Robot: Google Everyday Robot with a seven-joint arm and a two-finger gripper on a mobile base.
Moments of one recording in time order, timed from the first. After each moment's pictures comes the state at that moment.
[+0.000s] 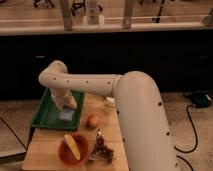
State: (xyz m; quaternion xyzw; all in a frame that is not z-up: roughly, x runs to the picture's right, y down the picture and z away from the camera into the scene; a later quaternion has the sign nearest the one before) arm -0.216 0.106 0.799 -0.23 -0.26 -0.67 0.66
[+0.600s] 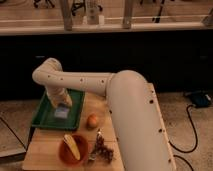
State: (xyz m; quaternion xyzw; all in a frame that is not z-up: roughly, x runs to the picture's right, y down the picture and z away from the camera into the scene) arm -0.238 0.092 0.796 -0.23 -0.25 -0.68 0.65
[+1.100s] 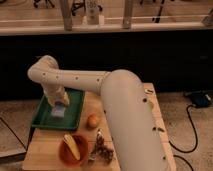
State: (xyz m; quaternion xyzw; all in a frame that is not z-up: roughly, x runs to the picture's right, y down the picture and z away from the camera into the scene) arm -0.247 0.080 0.792 -0.24 -0.24 -0.69 0.64
